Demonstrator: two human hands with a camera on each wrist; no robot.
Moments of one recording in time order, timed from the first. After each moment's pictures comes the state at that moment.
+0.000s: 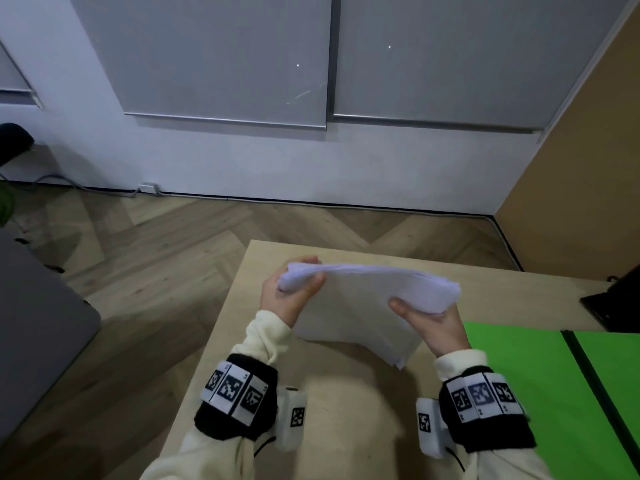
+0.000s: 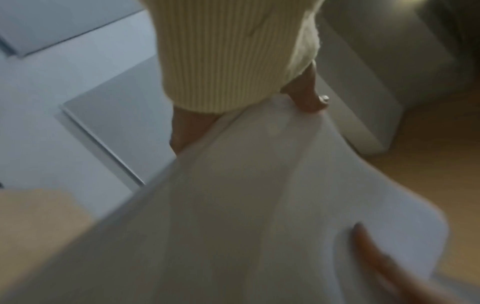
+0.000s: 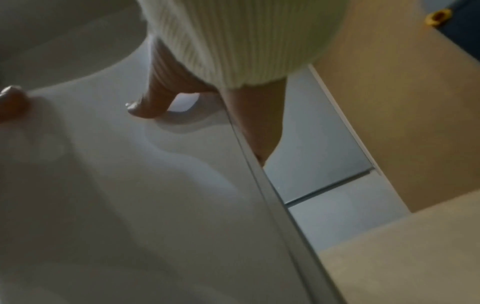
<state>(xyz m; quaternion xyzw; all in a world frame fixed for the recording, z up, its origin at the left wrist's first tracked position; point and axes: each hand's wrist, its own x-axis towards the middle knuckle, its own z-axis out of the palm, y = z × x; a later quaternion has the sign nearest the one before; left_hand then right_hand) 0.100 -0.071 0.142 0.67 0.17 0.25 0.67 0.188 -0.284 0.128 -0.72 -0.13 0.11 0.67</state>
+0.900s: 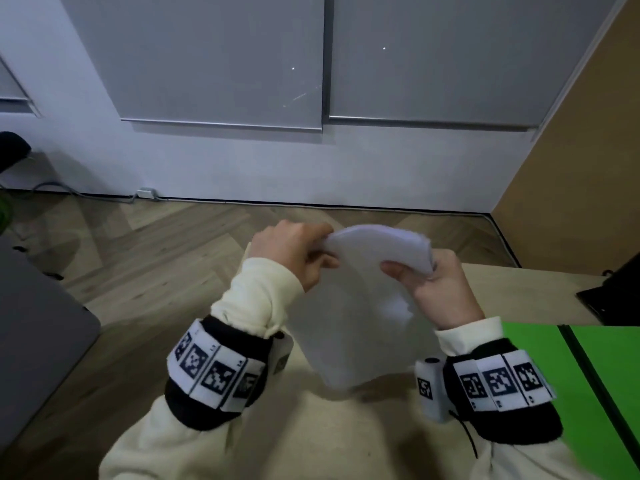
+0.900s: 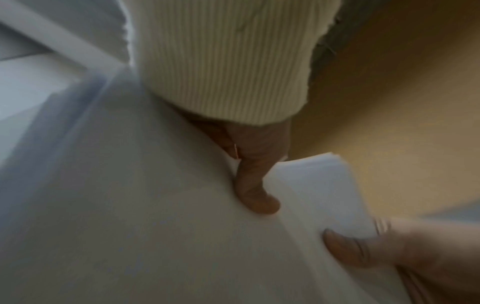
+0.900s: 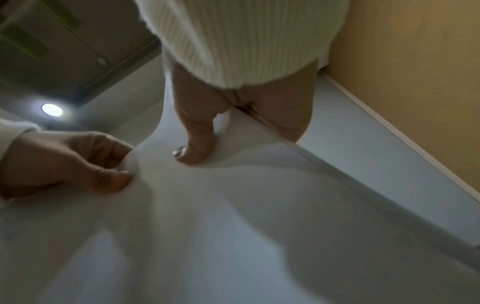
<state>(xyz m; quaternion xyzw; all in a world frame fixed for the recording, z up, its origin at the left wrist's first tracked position) 0.105 -0.077 0.249 0.98 0.14 0.12 0.11 0.193 -0.268 0.195 -0.77 -0.24 0.04 0.59</state>
